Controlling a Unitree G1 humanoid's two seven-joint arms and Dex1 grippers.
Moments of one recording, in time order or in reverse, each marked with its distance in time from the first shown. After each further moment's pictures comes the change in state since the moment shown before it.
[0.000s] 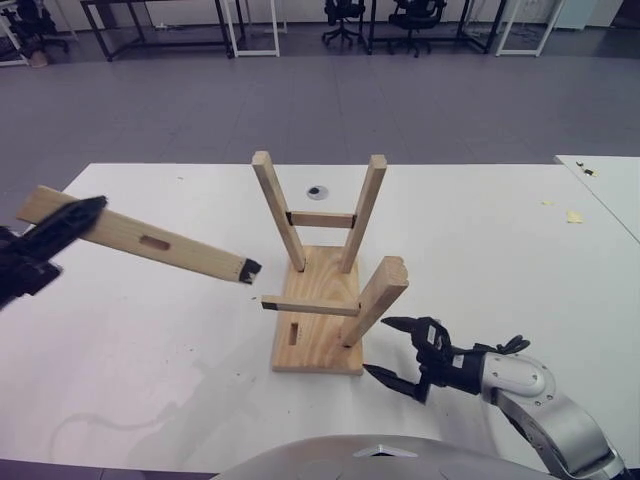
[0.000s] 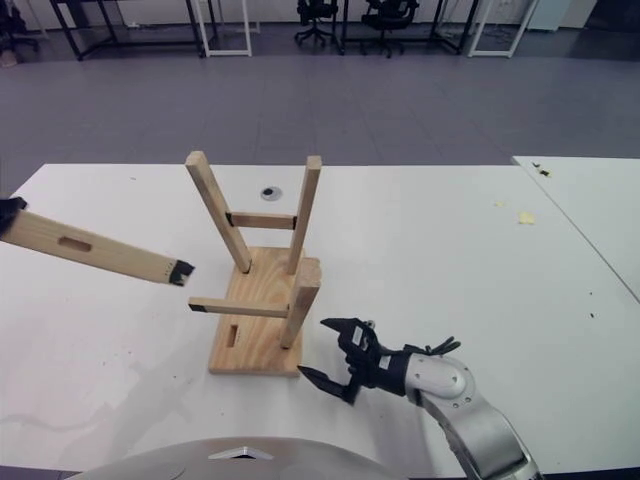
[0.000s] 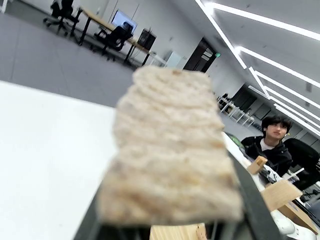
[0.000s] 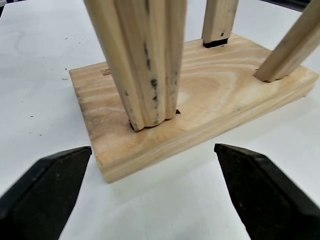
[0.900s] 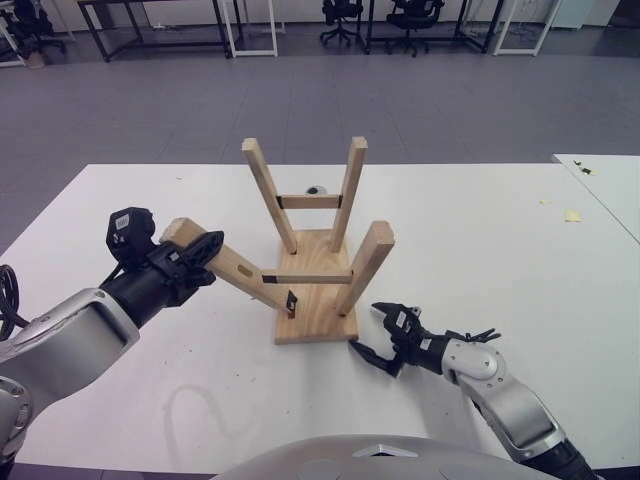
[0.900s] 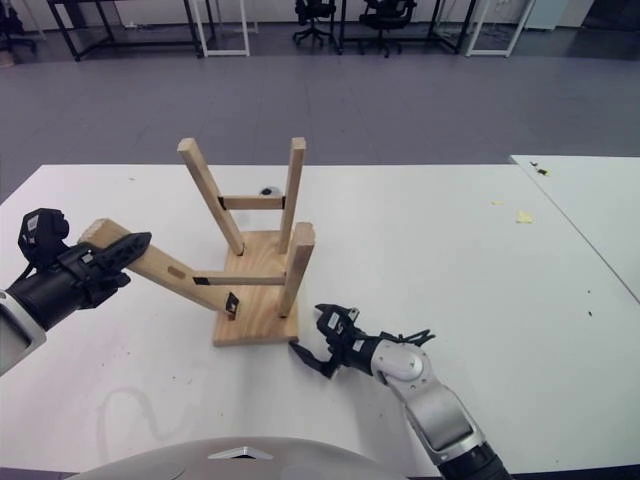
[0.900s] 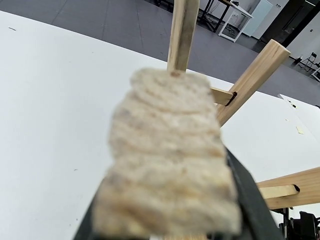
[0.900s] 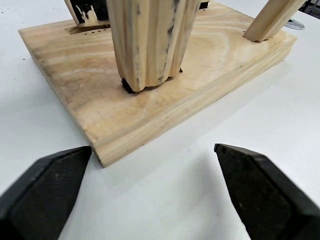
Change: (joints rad) left arm 0.029 0.092 -0.437 -0.585 -0.285 -0.411 1.107; right arm -0.115 0.136 0.093 0.213 -0.169 -0.067 -0.198
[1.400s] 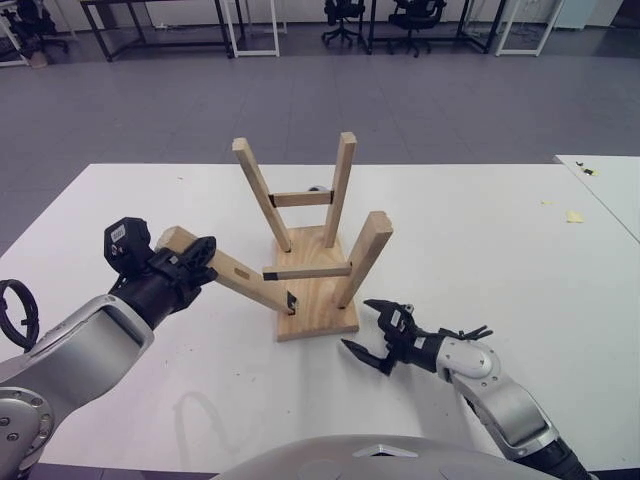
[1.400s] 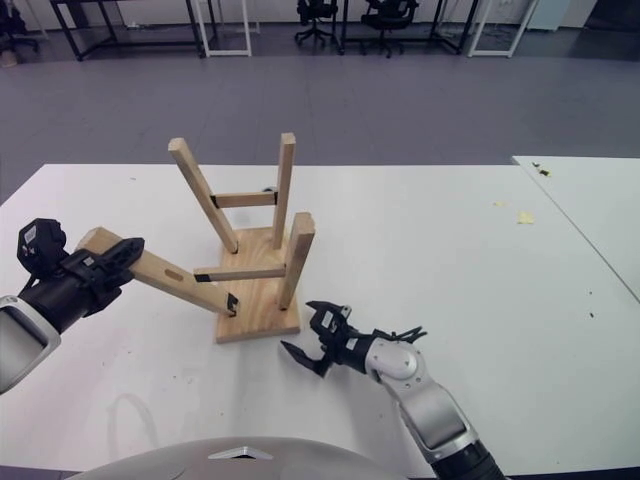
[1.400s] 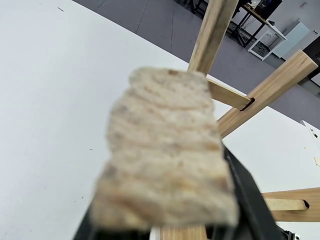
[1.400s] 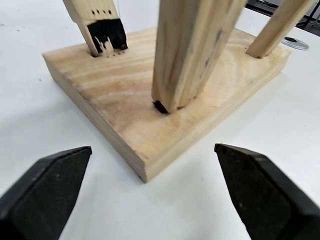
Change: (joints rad) left arm 0.037 -0.035 -0.131 -0.061 0.020 -0.199 0.208; right arm -0.015 0.030 0.034 -0.015 0.024 -0.028 0.067
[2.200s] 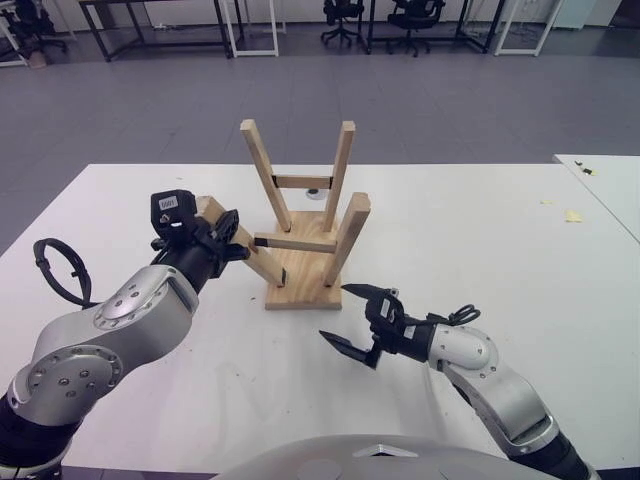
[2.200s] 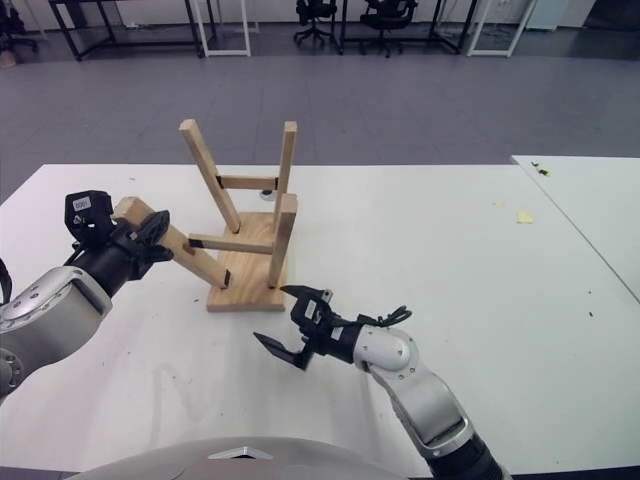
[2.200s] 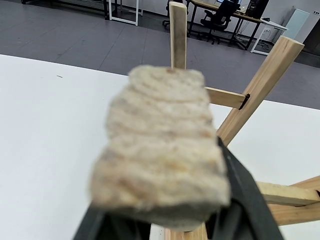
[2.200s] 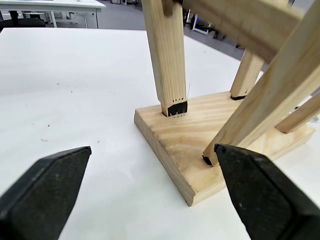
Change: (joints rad) left arm -0.357 -0.052 -0.293 0.113 0.367 0.116 0.009; right arm -0.058 0.017 0.010 -0.182 0.034 0.091 -0.007
